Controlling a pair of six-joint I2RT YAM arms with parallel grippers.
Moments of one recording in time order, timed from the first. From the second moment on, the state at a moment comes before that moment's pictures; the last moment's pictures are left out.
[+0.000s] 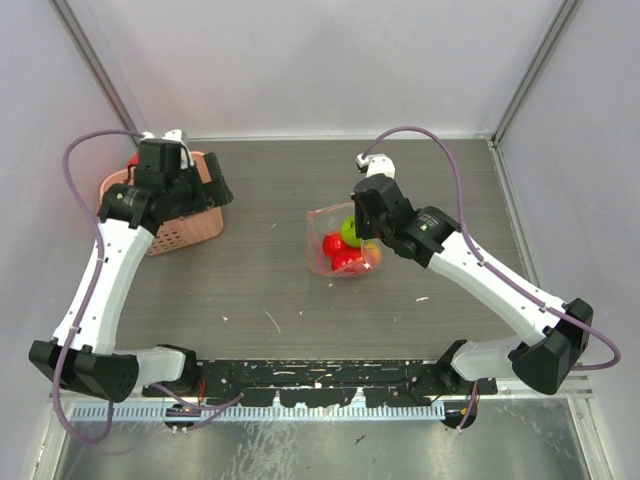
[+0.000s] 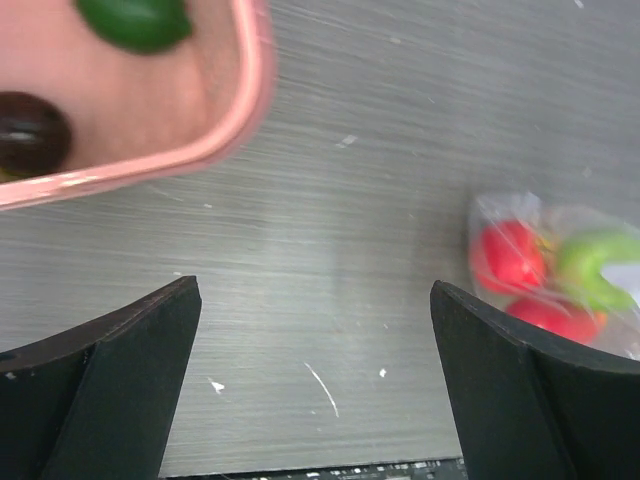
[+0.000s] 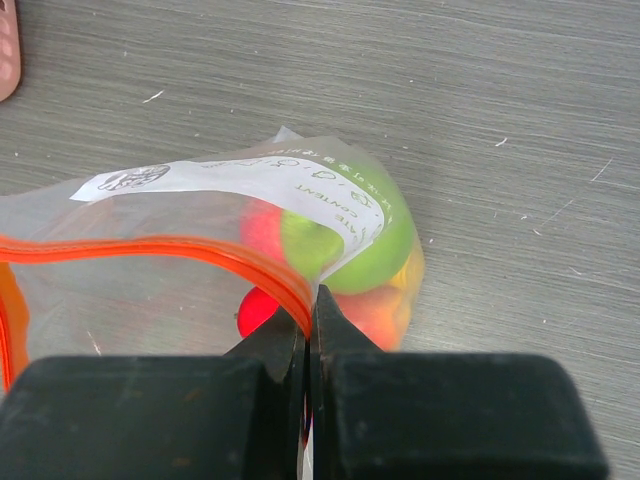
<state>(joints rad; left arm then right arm) -0.26 1.25 1.48 -0.94 -0.04 -0.46 0.76 1.29 1.30 -0.69 0.39 0.42</state>
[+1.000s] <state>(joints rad) 0.07 1.67 1.50 -0.79 -0.26 -0.98 0.76 1.30 1.28 -0.63 0.33 0.40</state>
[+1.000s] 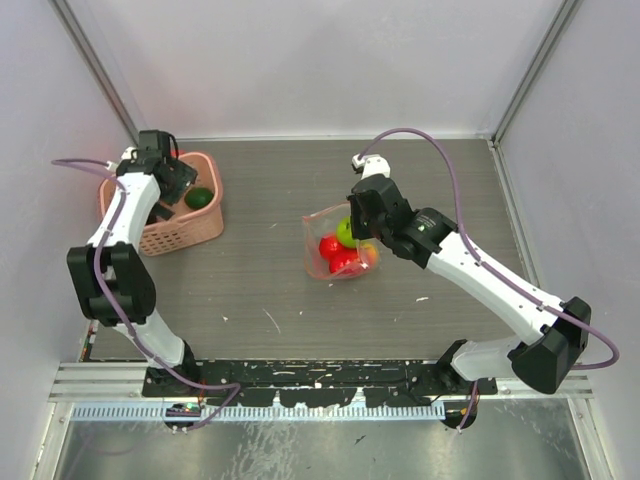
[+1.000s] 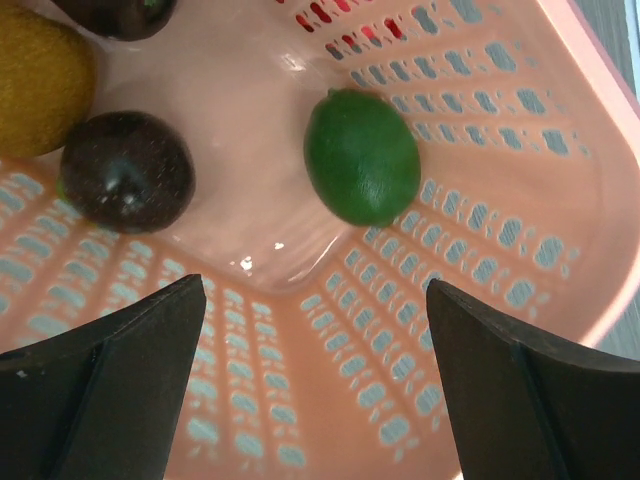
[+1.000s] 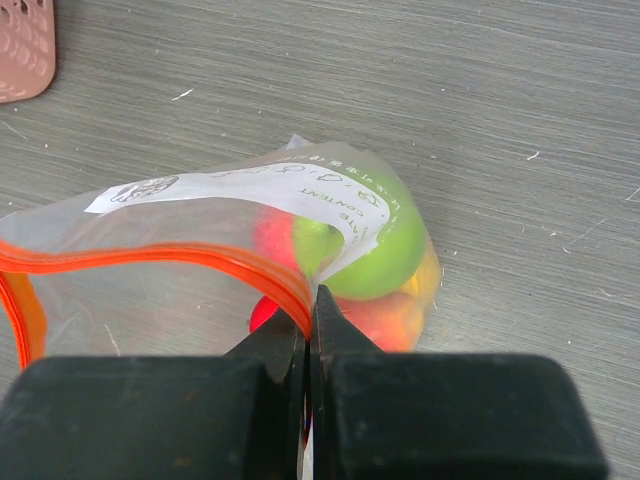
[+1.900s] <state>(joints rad) 0.08 2.00 1.56 -0.63 -0.20 -1.13 0.76 1.36 1.28 -0.61 0.30 0.40</state>
